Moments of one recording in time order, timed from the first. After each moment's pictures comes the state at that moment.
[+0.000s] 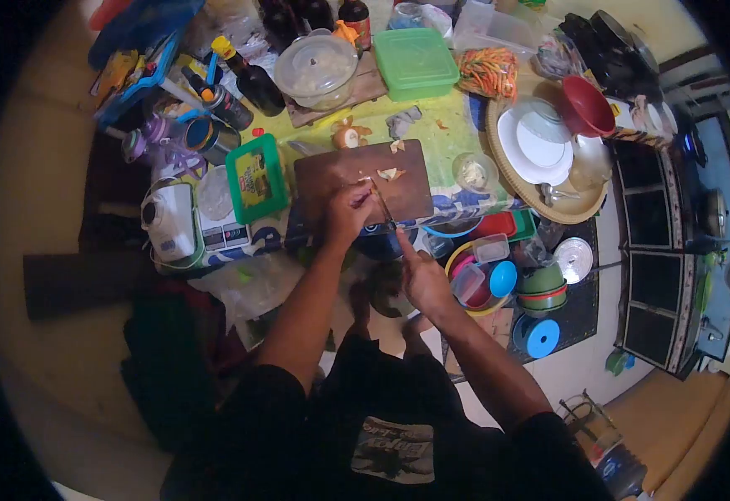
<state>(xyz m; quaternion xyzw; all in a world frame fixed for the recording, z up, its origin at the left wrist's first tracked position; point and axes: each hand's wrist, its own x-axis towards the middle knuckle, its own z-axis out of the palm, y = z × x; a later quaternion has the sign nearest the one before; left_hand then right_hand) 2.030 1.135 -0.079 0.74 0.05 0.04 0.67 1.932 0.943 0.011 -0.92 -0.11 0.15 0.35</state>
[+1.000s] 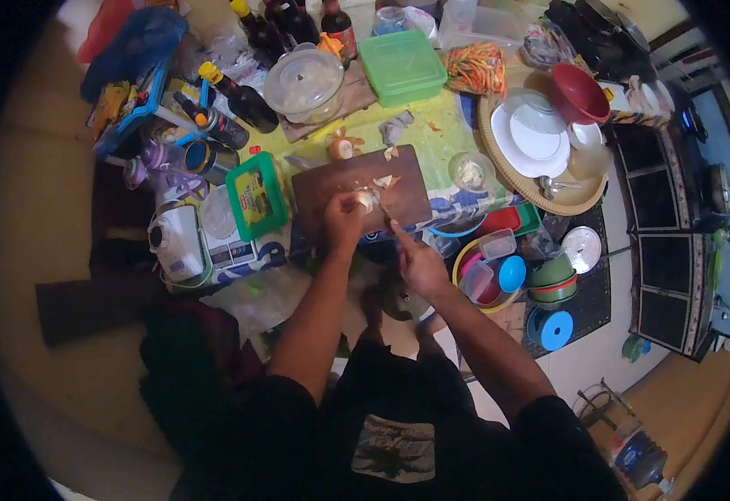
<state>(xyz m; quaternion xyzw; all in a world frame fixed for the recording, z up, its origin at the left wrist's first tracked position) 2.036 1.130 -0.073 0.77 0.18 0.10 0.60 1.962 0.949 -0.013 -0.92 -0.09 0.15 0.34</state>
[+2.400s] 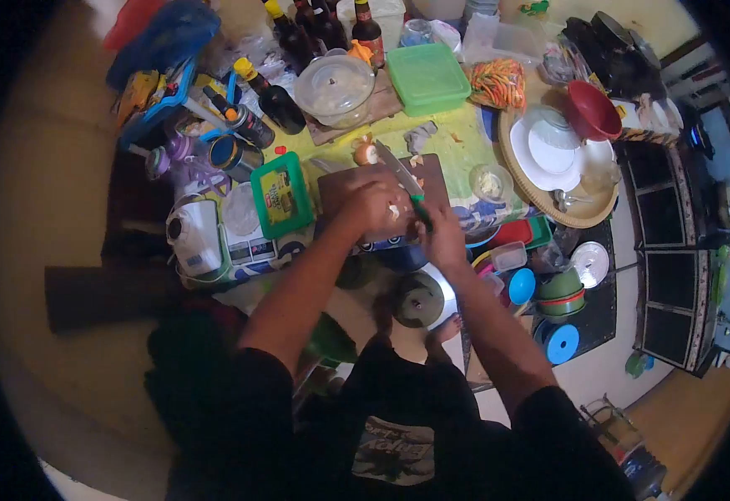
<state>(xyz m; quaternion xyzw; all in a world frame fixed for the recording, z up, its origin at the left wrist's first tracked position) 2.081 1.170 -0.036 0.93 -0.27 -0.06 0.24 2.012 0.961 -0.018 -0.91 -0.11 -0.06 0.40</state>
